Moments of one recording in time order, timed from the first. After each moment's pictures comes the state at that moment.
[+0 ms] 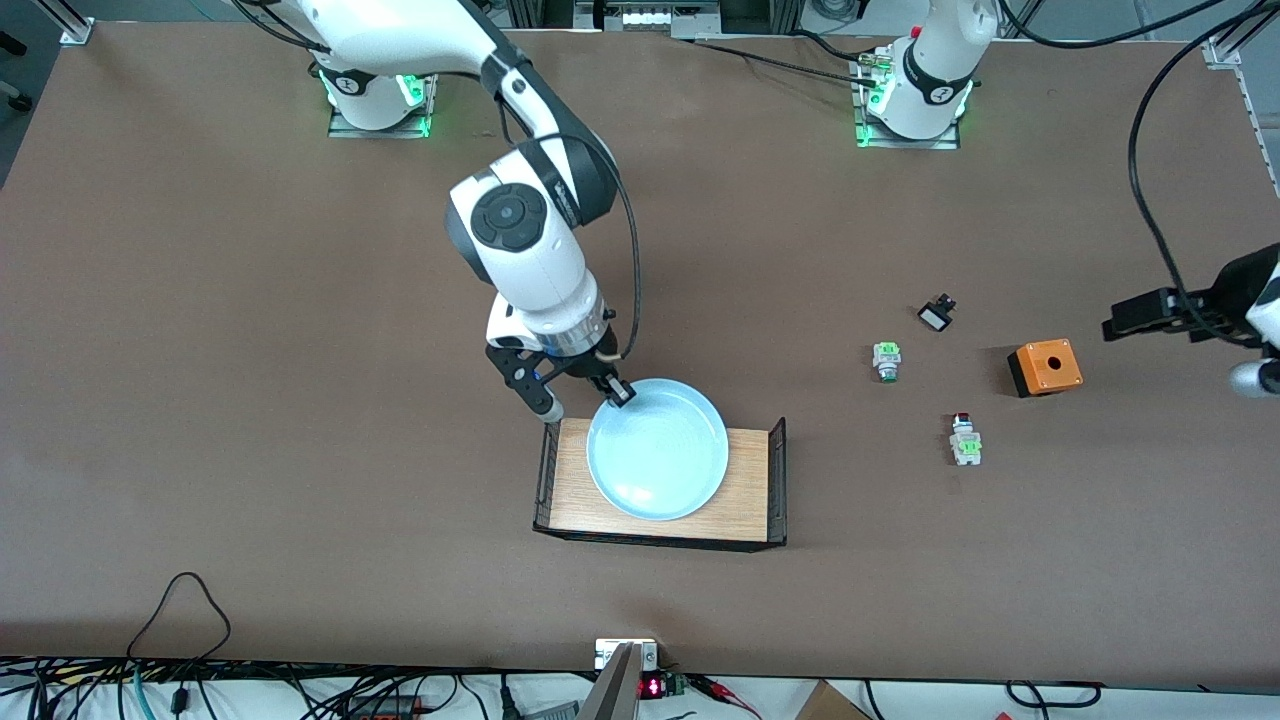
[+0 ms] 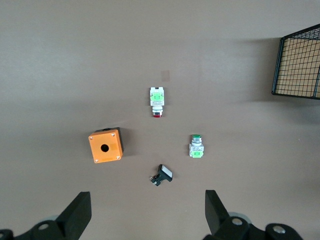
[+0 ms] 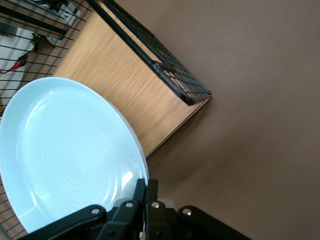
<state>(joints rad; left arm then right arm) -0.11 0.32 0.21 -1.21 -0.09 1.44 0.07 0.69 0.66 -0.06 -1.26 0.12 2.22 1.44</state>
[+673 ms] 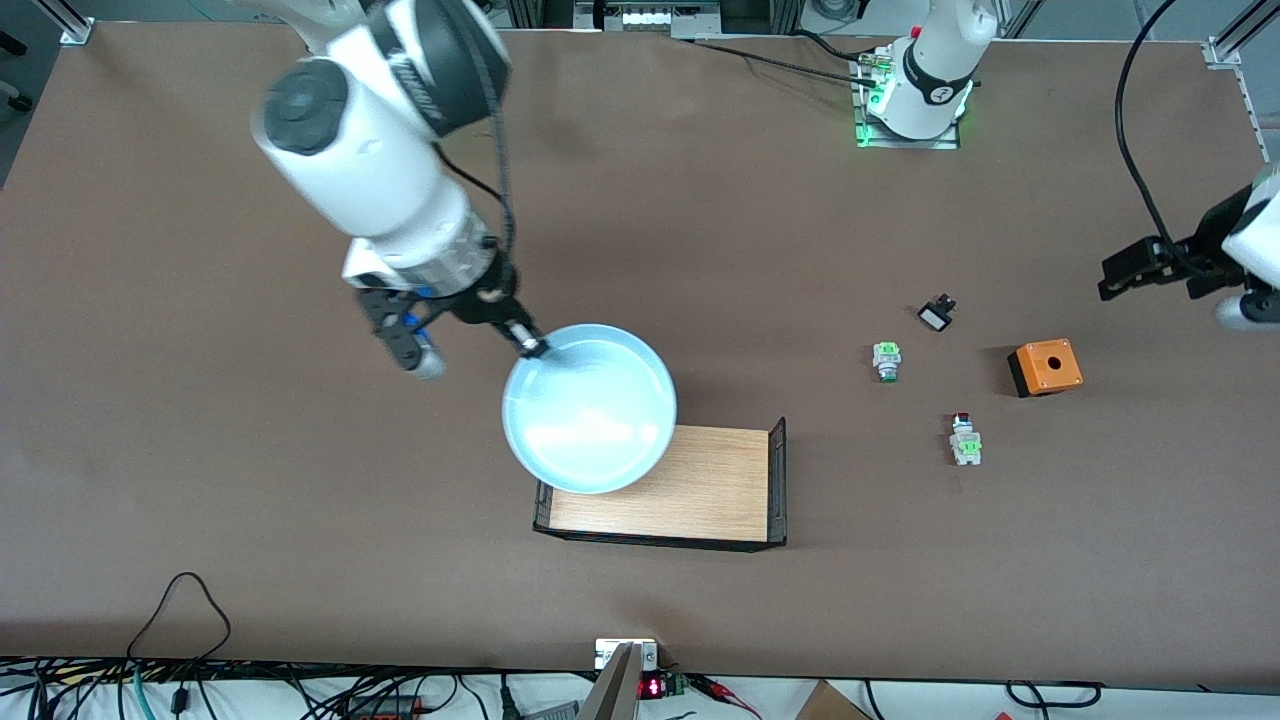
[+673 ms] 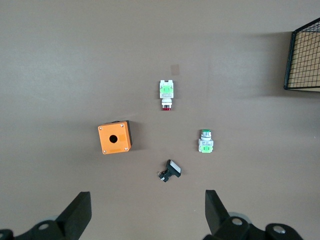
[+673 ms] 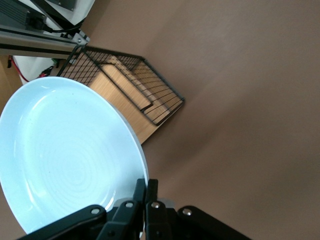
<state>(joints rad) -0.14 0.06 0.18 -1.58 0.00 1.62 0.01 0.54 0.43 -0.07 -1.26 0.22 1.90 1.27</state>
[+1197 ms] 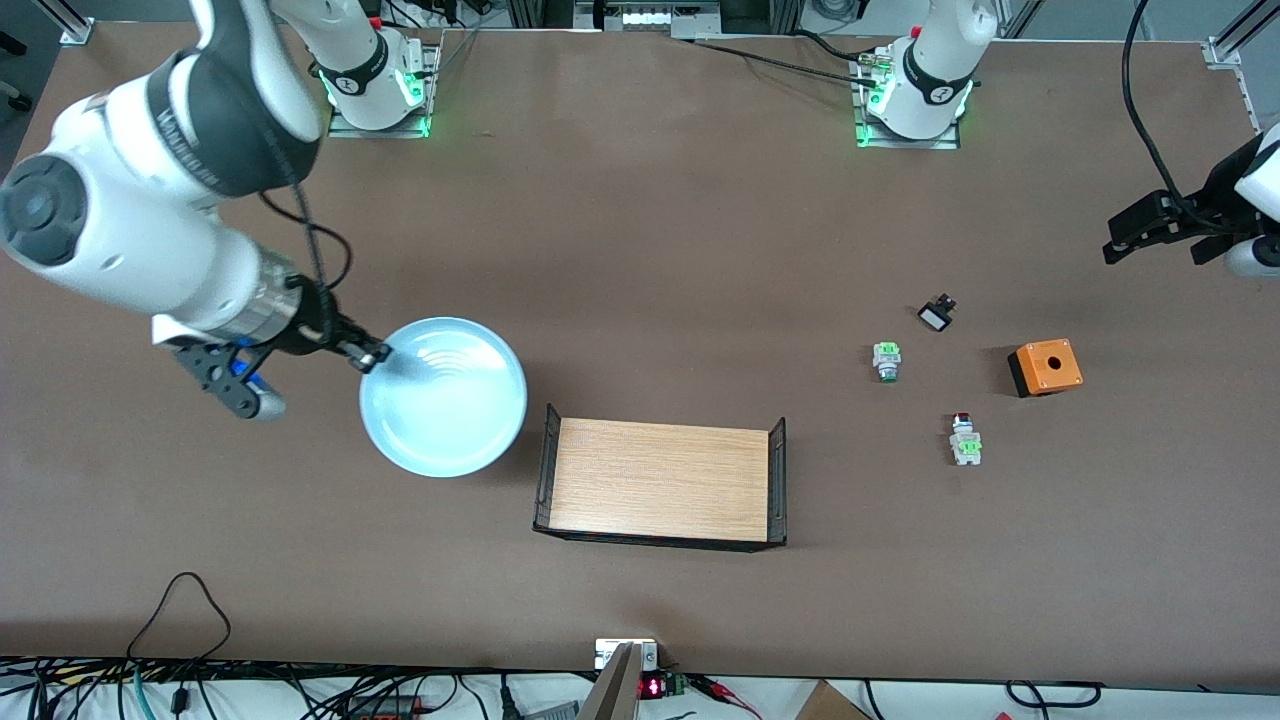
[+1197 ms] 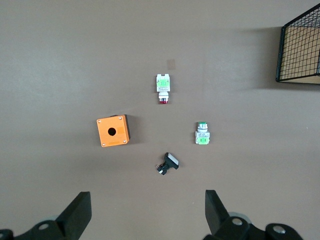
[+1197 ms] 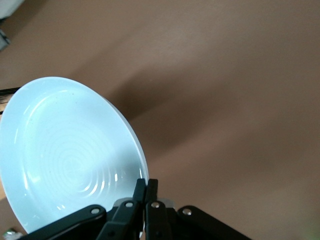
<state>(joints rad) -0.14 -0.04 0.18 -1.67 0.00 1.64 0.03 0.28 0.37 -0.07 -1.40 0.23 1.71 0.73</state>
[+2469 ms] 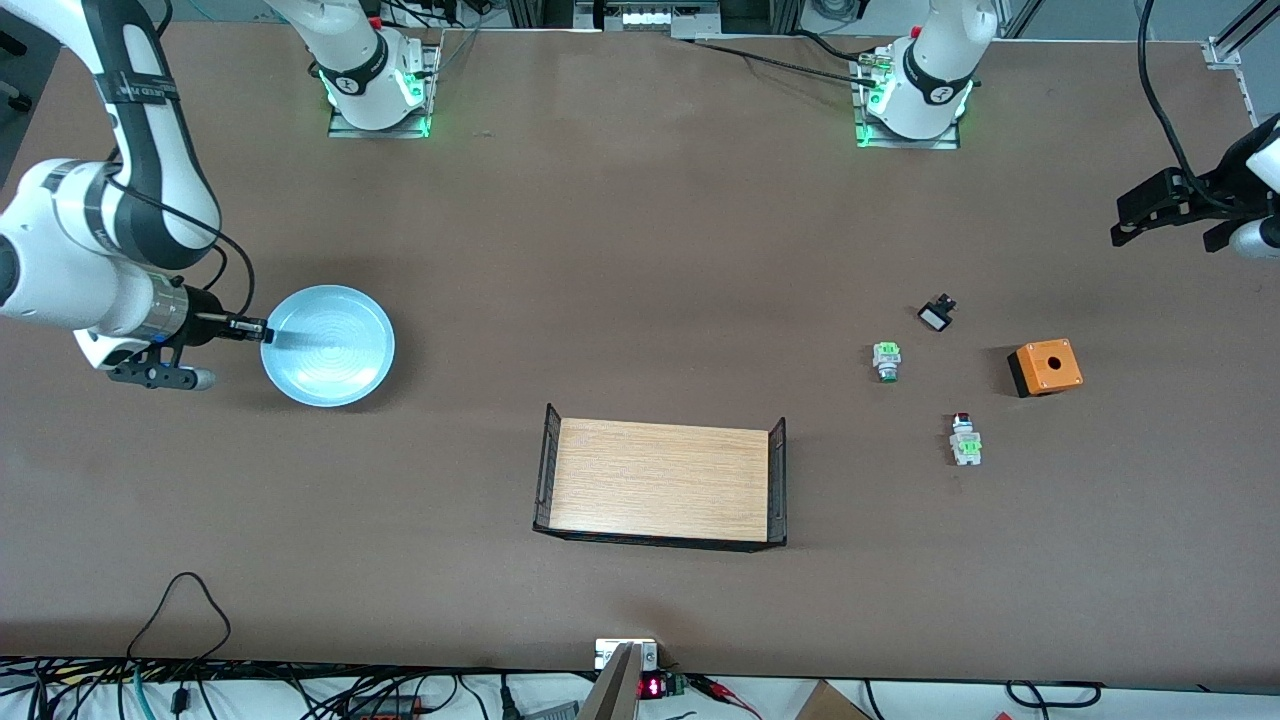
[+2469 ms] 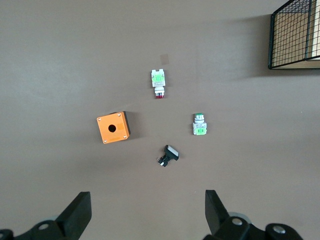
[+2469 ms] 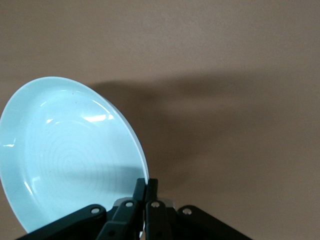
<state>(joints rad) 0.05 -0.01 -0.02 -1.57 0.00 1.54 0.08 -0.03 0.26 -0.07 -2.05 0.13 2.15 -0.09</state>
